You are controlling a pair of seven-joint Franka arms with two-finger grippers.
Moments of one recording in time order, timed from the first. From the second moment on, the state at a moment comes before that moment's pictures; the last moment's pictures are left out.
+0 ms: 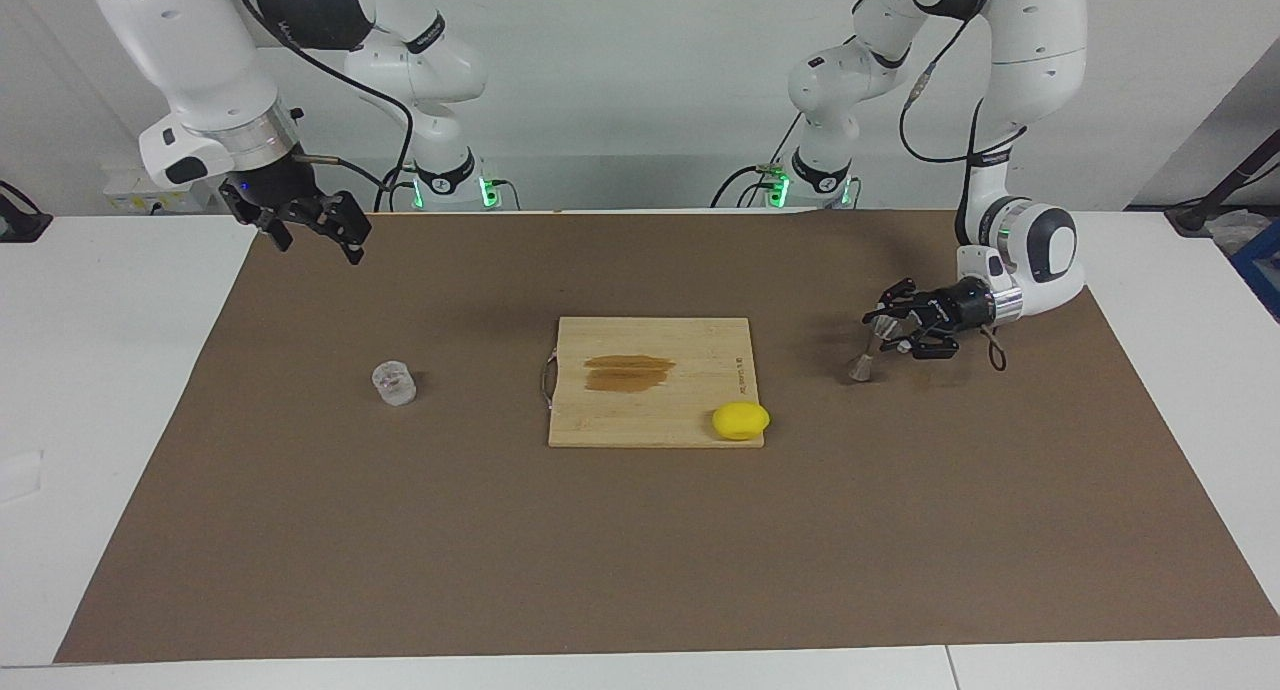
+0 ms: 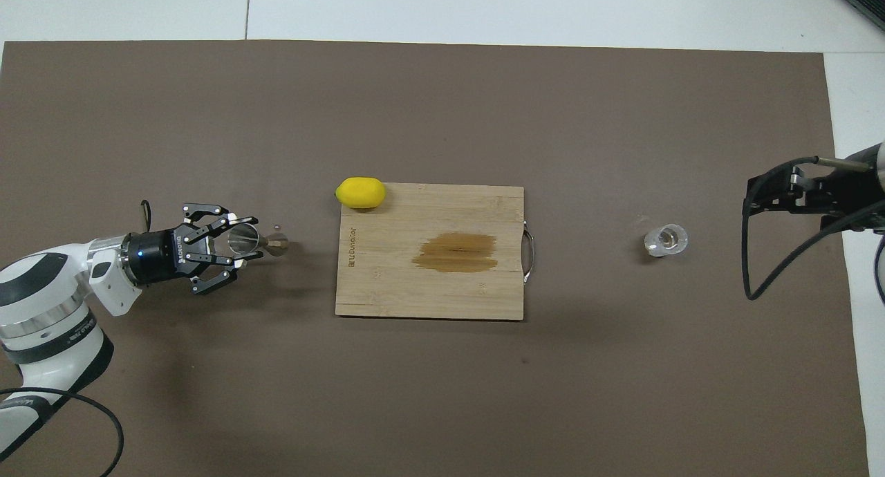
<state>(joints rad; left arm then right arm) 0.21 0.29 -0.02 -2.24 -1.51 1.52 2.50 0.01 -0.03 -0.01 -1.65 -0.01 1.59 0.26</state>
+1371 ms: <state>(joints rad) -0.55 0.26 -0.02 -2.16 -2.25 2.21 2.43 0.01 -0.03 -0.01 -1.65 -0.01 1.59 0.26</state>
